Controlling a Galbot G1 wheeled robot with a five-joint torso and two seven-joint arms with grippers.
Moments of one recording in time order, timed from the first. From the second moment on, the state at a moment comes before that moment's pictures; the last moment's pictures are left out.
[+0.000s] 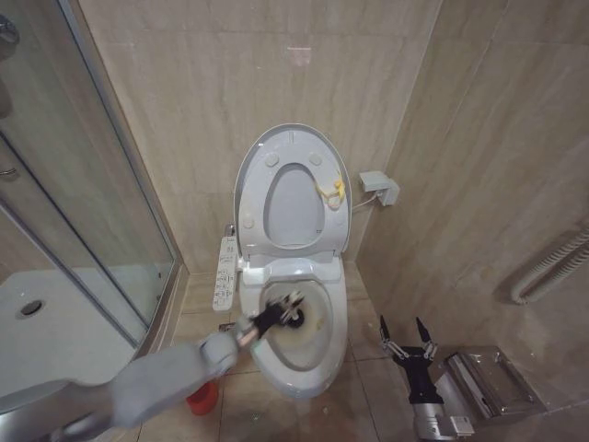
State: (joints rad) left arm 0.27 -1.08 0.95 -1.19 -0.77 -0.52 0.01; right arm -1.52 1.46 0.68 1.66 0.40 0.61 -0.22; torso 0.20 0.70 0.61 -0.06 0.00
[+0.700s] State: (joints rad) left arm 0.30 -1.24 0.98 -1.09 -0.78 -0.55 0.04; right arm -1.53 1.46 0.69 1.67 0.40 0.61 -0.22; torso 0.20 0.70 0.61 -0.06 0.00
